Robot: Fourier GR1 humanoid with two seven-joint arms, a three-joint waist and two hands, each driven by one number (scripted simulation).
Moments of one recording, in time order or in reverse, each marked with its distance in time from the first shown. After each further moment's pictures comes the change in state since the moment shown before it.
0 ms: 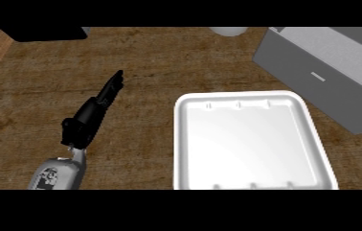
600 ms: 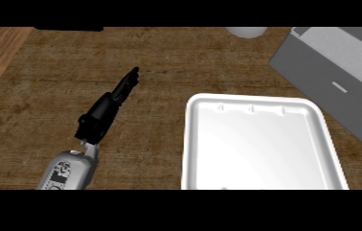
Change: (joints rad) left arm -0.057 -0.035 -0.046 0.010 -0.013 -0.022 0.017; right arm -0.120 -0.218 -0.066 0.429 -0.157 0.085 -0.031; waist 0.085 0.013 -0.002
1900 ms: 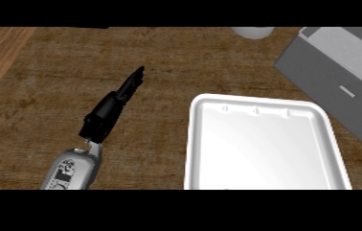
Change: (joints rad) left arm -0.015 -0.022 -0.003 0.002 -0.017 -0.021 0.008; right arm -0.622 0.312 0.414 0.468 0.363 -0.116 0.021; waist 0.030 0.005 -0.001
